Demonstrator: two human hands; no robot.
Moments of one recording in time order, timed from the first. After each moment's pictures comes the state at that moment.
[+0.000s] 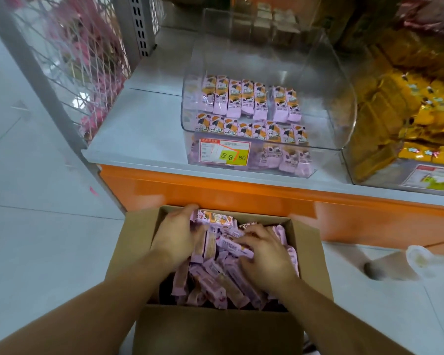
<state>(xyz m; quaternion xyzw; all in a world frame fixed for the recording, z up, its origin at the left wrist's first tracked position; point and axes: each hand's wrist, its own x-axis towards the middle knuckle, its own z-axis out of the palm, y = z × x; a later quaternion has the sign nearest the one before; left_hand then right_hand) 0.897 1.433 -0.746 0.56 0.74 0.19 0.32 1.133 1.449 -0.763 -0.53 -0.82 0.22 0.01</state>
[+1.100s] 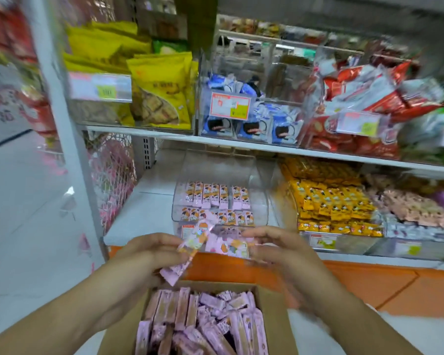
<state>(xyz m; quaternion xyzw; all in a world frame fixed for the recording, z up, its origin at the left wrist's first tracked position) 0.897 1.350 -0.484 0.37 0.55 0.45 0.60 1.171 1.410 -0.470 -0.47 -0.57 0.57 0.36</state>
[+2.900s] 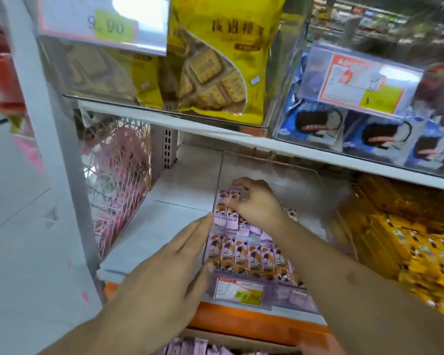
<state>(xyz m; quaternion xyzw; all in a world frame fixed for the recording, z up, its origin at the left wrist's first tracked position) 0.844 1.471 -0.545 0.71 0.63 0.27 0.14 0.997 1.699 -0.551 -0.52 -0.81 0.19 0.21</state>
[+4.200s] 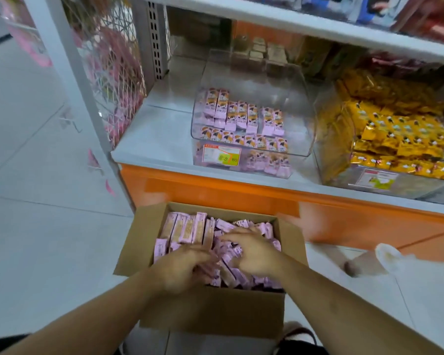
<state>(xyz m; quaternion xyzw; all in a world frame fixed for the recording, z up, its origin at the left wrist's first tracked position) 0.910 1.346 -0.705 0.74 0.55 0.05 0.39 1.131 1.440 -0.717 -0.46 -0.82 0.31 -0.12</state>
